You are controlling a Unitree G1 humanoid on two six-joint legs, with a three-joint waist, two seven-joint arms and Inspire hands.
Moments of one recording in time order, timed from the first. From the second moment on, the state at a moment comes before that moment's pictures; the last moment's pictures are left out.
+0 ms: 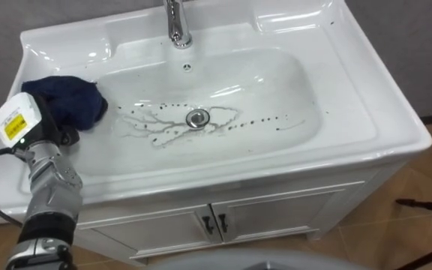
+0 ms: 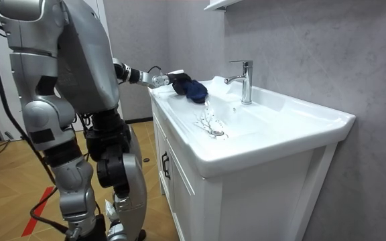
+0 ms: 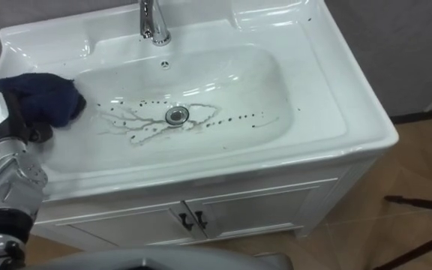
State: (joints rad) left arm -0.09 0.32 0.17 0.69 0.78 0.15 0.47; right arm 0.22 -0.30 -0.12 1.19 -0.17 0.30 0.08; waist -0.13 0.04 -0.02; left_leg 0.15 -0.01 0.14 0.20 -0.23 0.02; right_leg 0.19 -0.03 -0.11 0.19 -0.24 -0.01
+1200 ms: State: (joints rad) left arm -0.04 0.30 0.09 0.11 0.60 0.16 0.39; right arm 0.15 -0.29 -0.06 1.25 -0.16 0.17 0.05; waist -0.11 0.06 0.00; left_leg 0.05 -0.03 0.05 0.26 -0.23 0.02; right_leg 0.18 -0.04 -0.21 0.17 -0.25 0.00
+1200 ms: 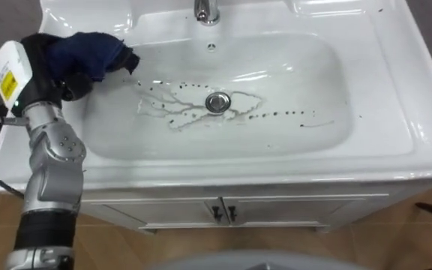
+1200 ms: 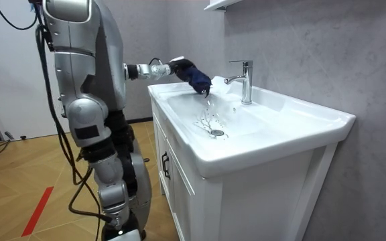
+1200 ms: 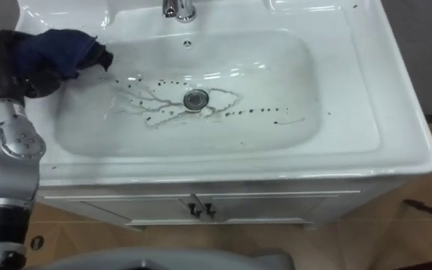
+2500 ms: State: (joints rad) left arm -0.04 0.31 -0.16 0.09 0.87 0.10 0.28; right arm 0.11 -0.29 0.05 1.31 -0.16 0.11 0.08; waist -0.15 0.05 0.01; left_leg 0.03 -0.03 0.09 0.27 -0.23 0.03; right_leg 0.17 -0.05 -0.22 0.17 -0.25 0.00
